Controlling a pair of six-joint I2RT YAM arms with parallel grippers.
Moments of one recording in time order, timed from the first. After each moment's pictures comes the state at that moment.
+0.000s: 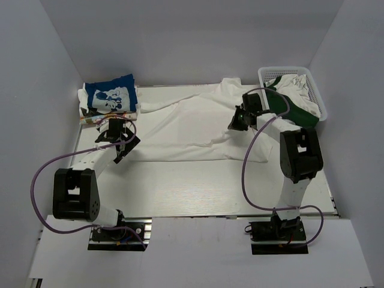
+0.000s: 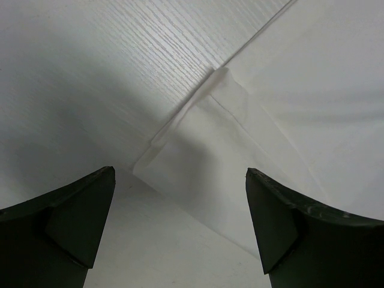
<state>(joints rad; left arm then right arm) -0.07 1.43 0.83 -0.36 -0.25 -0.80 0.27 1.89 1.27 -0.24 -0.16 0.50</state>
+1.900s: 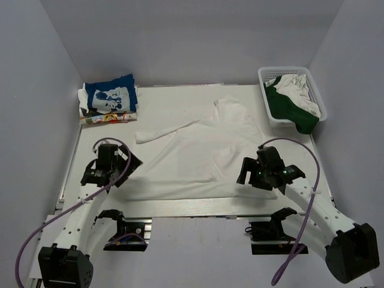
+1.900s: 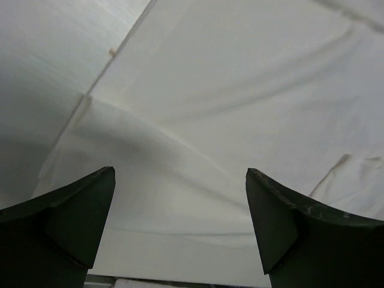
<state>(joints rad) -0.10 0.81 0.54 -0.65 0.01 -0.85 0.42 0.93 0.53 -0.67 -0.06 0.57</state>
